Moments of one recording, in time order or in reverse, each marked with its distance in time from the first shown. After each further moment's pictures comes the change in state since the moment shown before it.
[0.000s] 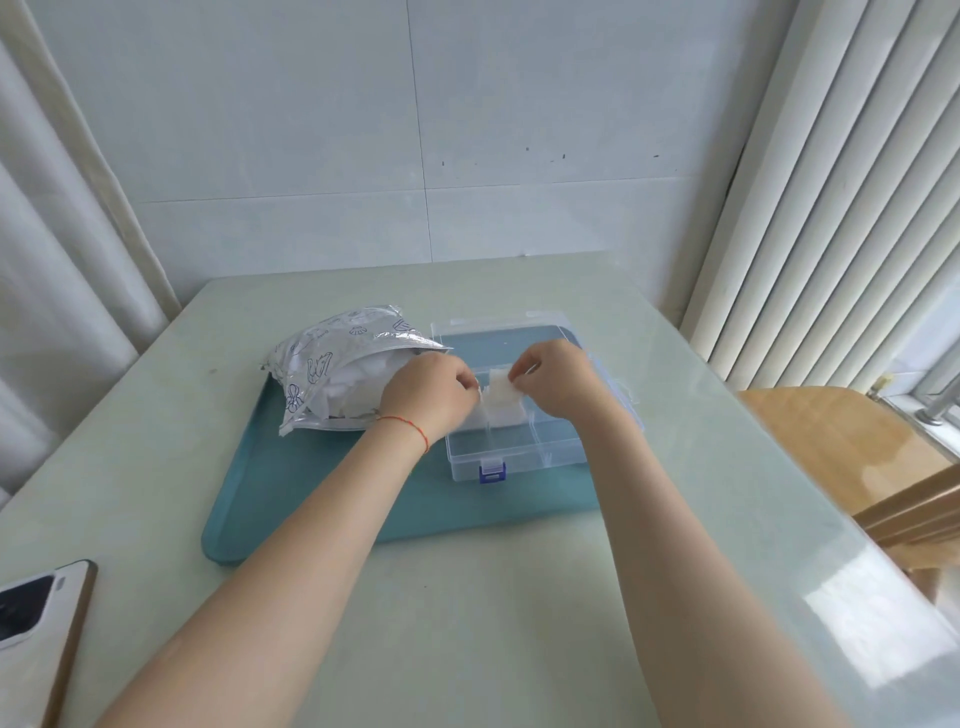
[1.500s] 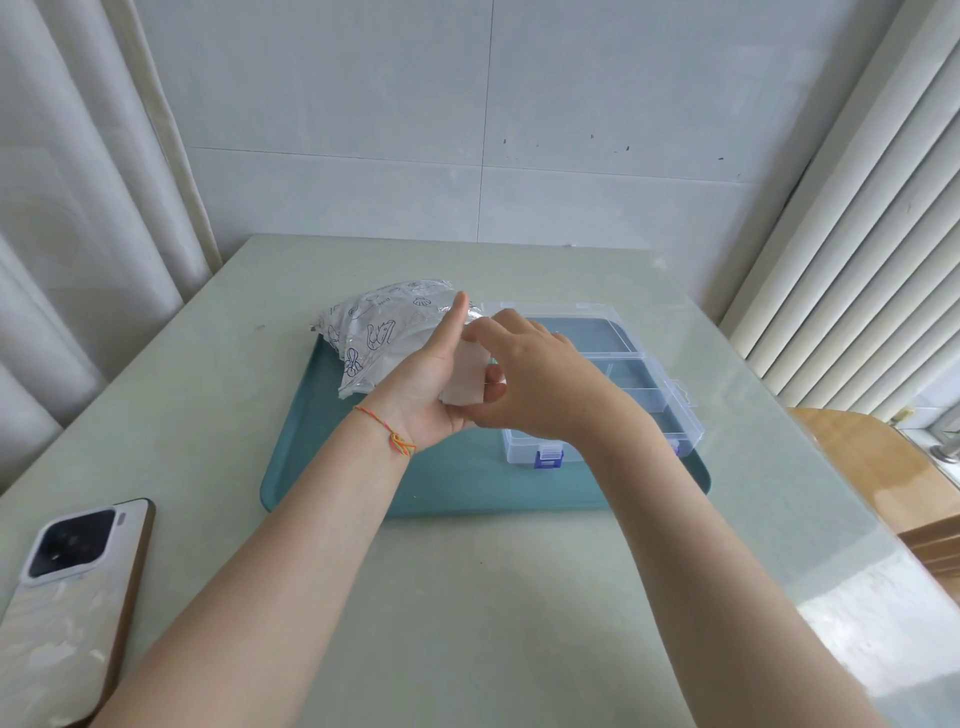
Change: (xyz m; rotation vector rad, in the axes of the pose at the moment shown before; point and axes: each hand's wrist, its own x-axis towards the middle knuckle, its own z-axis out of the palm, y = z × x) left_hand -0.041 -0.034 -0.046 -1.481 -0.416 -0.284; right_hand -0.059 -0.085 0.021 -0.329 -0.041 -0.572
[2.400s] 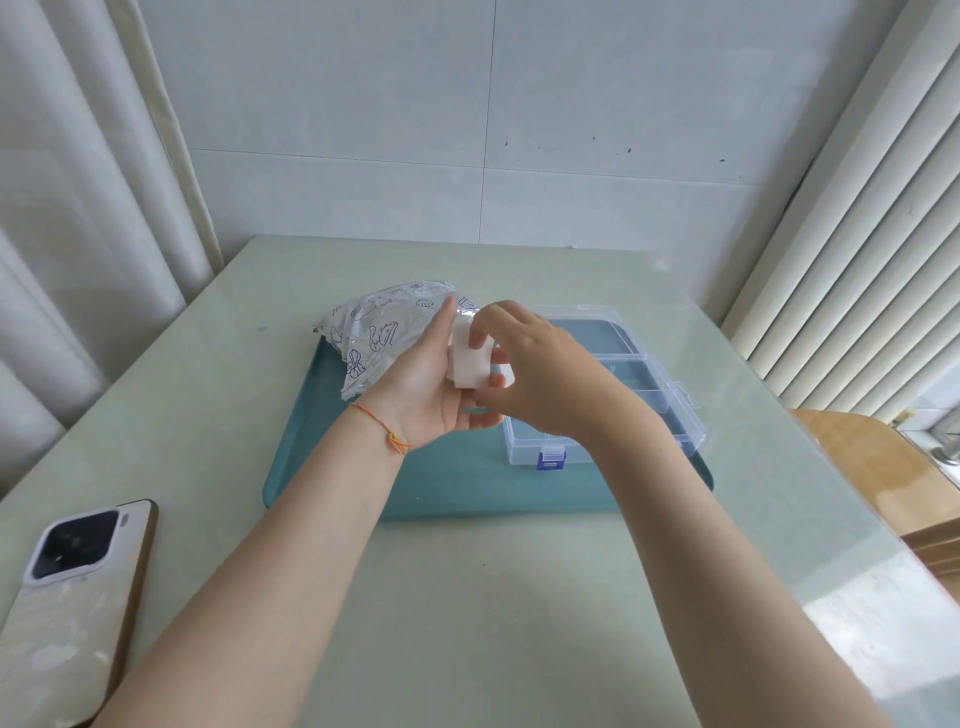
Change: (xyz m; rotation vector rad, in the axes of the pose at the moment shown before) left_hand 0.009 0.000 -0.014 0.003 -0.057 -0.047; right_hand 0.004 0.002 -0.004 0.072 0.048 -0.055
